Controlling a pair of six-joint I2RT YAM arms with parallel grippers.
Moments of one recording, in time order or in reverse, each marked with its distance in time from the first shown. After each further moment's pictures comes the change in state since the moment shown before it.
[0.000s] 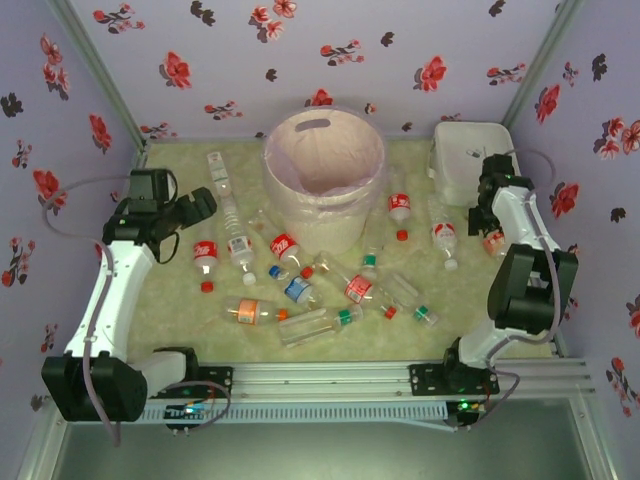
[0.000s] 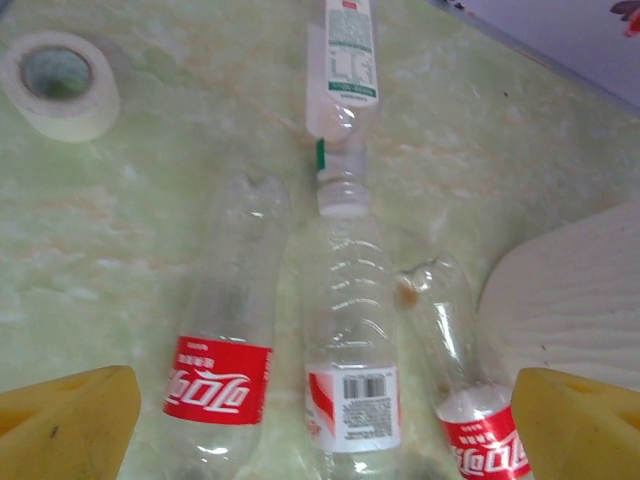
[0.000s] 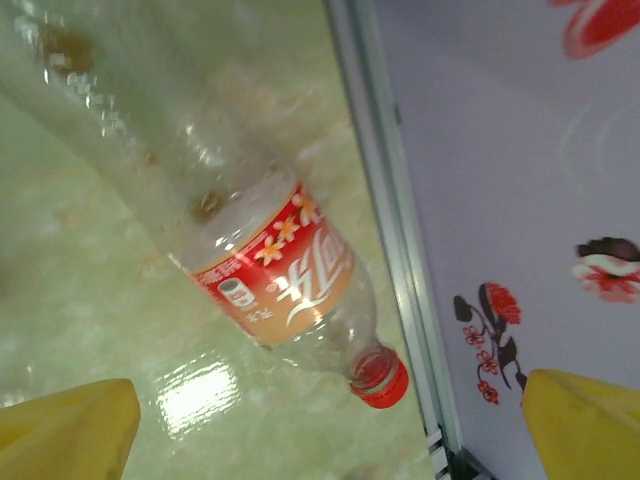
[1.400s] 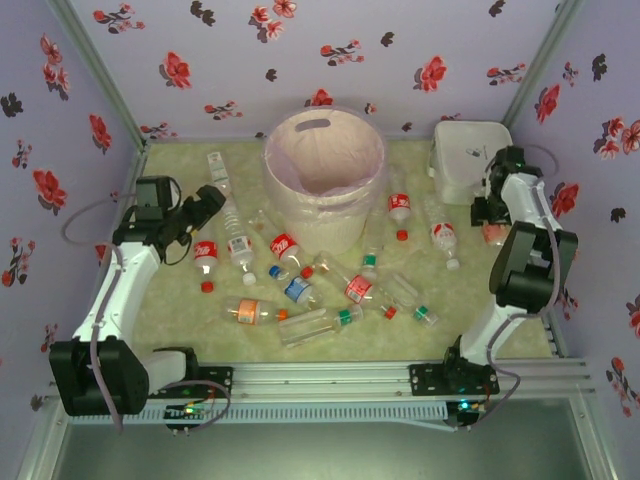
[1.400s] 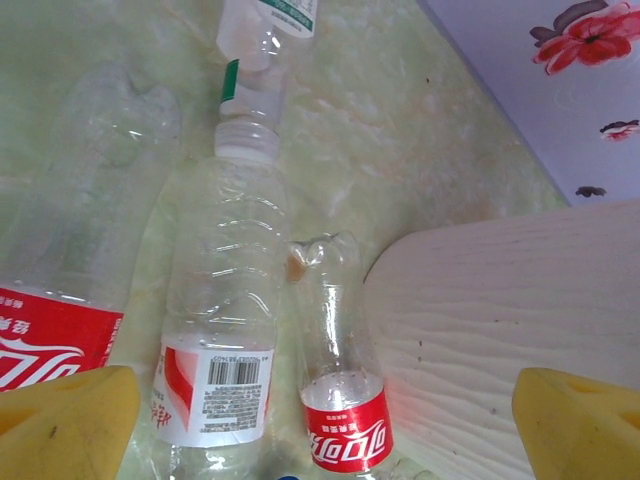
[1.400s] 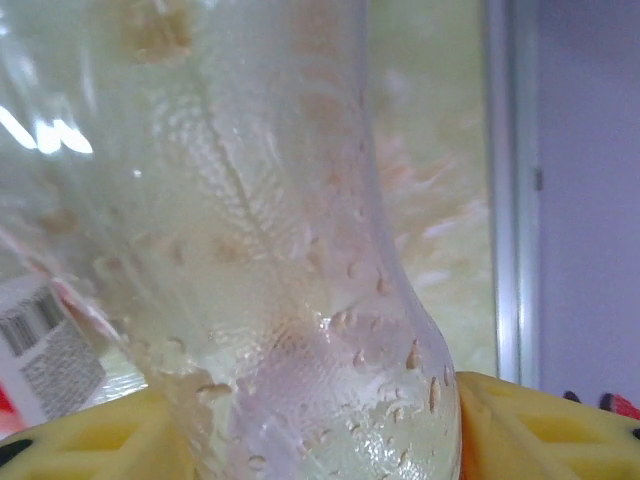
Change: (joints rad) left arm 0.040 0.034 -0.133 0.192 0.234 -0.295; right arm -0.076 0.127 0.169 -0.016 -0.277 -0.098
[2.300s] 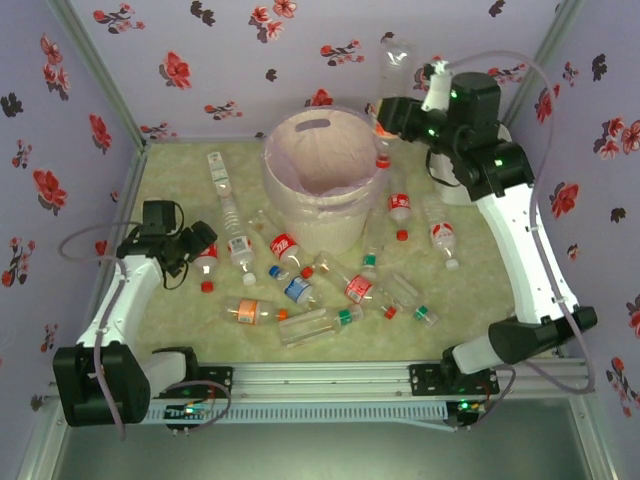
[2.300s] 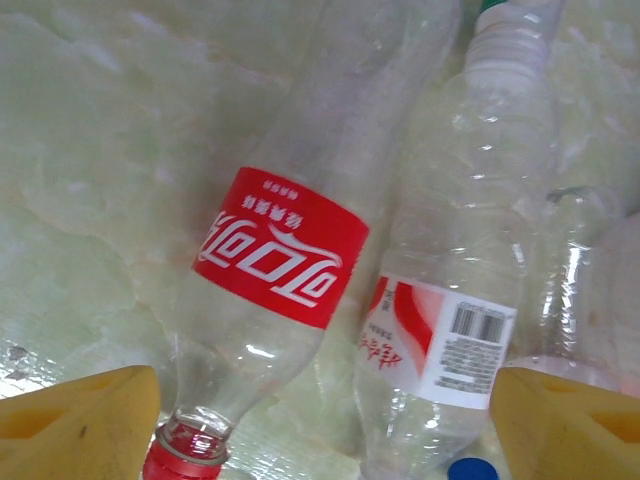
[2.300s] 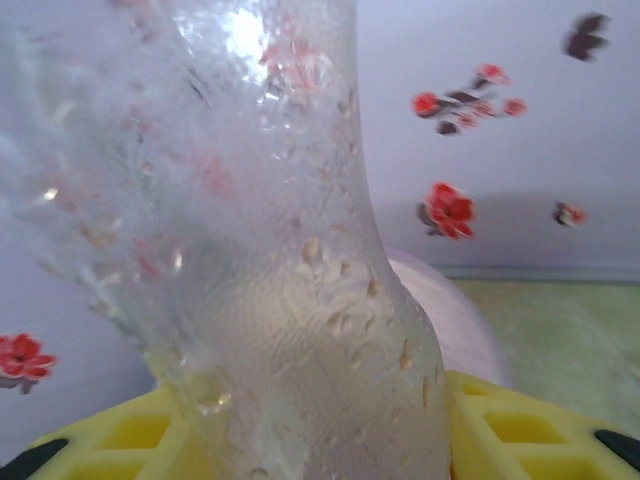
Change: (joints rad) left arm 0.021 -0.053 -0.166 -0.133 -0.190 0.050; right arm 0.625 -0.298 0.468 0.258 -0.401 0.555
